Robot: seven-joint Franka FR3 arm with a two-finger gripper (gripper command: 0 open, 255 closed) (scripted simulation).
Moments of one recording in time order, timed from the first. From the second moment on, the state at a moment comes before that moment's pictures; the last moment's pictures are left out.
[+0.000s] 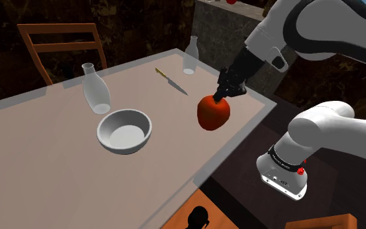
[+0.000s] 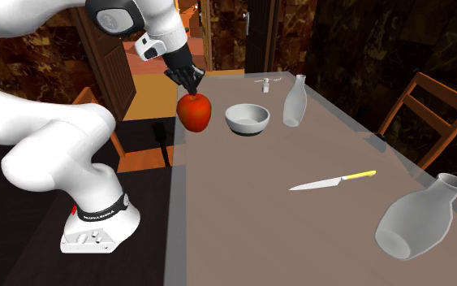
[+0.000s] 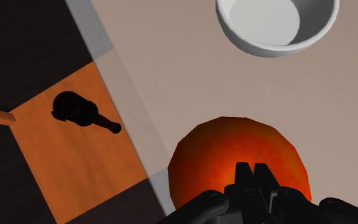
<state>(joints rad) -0.30 -1.20 0.54 -2.73 0.88 1.79 1.99</state>
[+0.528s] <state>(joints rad) -0.32 -1.17 0.48 -2.63 0.82 1.72 2.01</state>
